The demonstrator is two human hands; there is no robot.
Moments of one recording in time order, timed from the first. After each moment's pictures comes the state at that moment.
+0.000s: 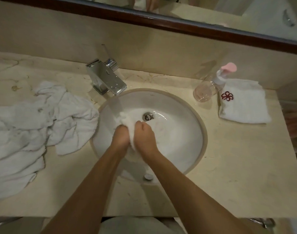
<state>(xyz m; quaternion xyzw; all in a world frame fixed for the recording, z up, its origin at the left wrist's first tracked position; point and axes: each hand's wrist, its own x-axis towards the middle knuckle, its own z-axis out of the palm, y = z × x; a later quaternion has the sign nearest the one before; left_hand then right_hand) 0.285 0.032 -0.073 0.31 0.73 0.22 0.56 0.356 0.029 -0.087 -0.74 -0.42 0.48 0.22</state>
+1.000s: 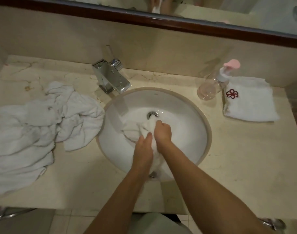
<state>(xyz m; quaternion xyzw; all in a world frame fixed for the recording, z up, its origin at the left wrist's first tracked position) 0.334 -0.026 -0.087 0.17 0.69 0.35 0.61 0.396 0.044 -0.104 -0.79 -0.23 0.51 0.25</state>
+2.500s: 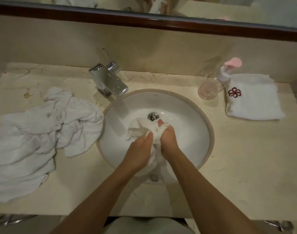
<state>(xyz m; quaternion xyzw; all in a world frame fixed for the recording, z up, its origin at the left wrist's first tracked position) 0.305 -0.007 -0.076 0.52 0.68 0.18 0.49 0.406 0.026 -0.087 -0.72 -0.39 0.50 0.28</state>
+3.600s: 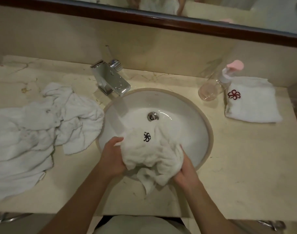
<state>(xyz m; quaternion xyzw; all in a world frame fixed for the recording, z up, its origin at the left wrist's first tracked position) 0.239 -0.017 -0.108 -0.05 0.45 0.33 0.83 0.463 -0.053 -0.135 -0.47 -0.03 0.76 0.44</state>
